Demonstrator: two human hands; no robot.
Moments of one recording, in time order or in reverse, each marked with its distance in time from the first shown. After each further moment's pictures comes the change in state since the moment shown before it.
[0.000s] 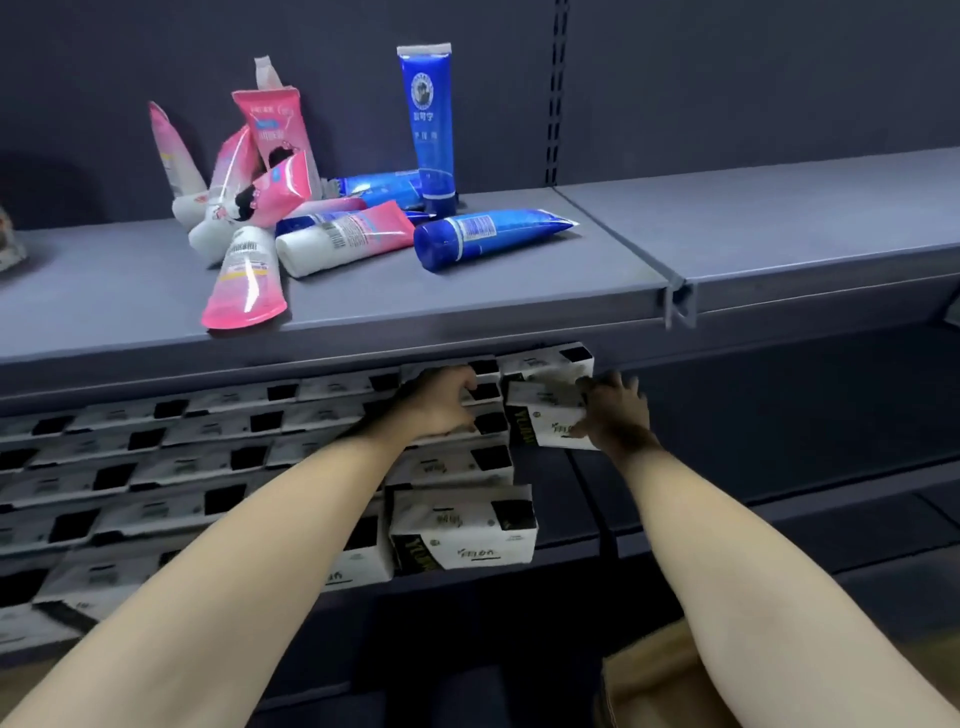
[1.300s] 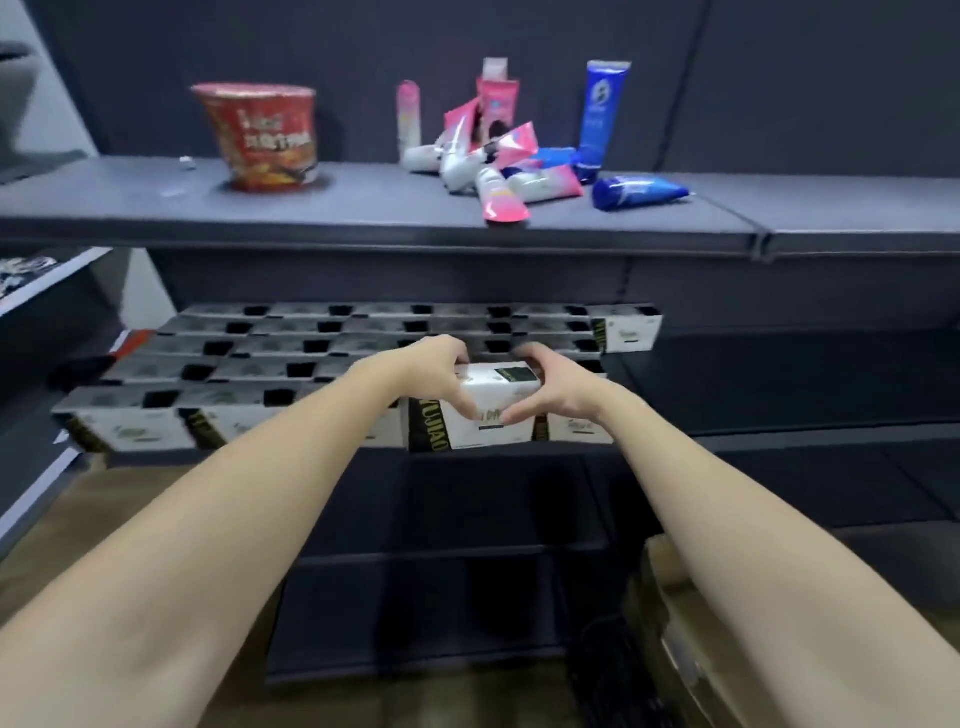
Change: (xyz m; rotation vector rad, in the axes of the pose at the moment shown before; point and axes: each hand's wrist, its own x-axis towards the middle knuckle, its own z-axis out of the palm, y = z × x) left_hand -0.274 -0.063 -0.093 0.051 -0.151 -0.096; right_hand -0.246 -0.199 -0.066 0.644 -0.445 -0.369
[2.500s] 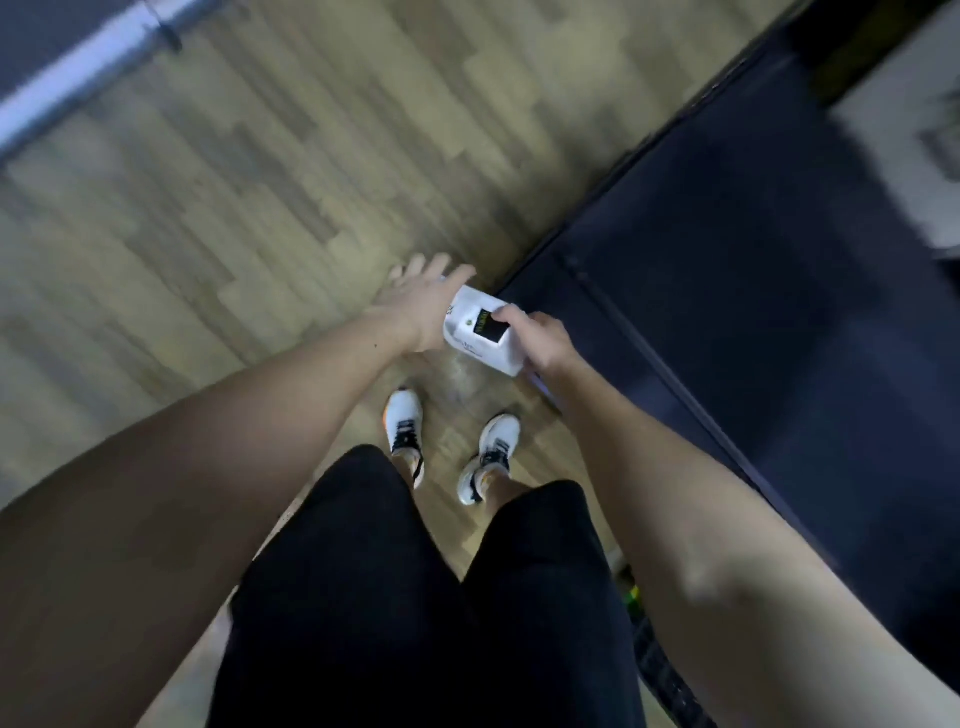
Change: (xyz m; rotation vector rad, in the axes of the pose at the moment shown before) left_hand -0.228 -0.603 0.315 -0.236 -0.125 -0.725; right_hand 0.242 -0.068 0.686 0.043 -0.581 0.614
